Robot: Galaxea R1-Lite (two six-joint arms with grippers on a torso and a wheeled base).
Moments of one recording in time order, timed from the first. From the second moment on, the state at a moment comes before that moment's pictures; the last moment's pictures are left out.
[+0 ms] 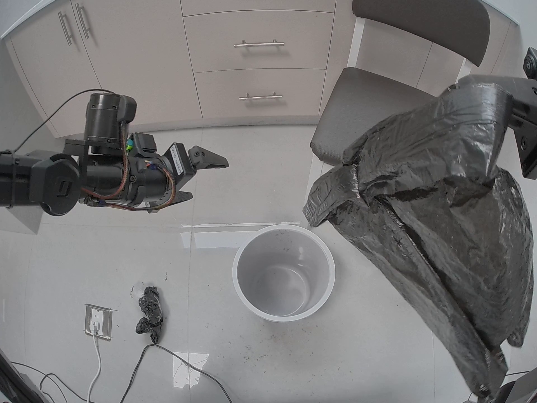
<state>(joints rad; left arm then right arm) -0.34 1.79 -1.24 -0.09 -0.35 -0.69 0.61 1.25 -1.34 0.16 0.58 0.85</state>
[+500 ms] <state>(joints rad) -0.35 1.93 -1.39 -0.08 -0.50 -0.89 0.69 1.24 -1.32 0.17 0.58 0.85</state>
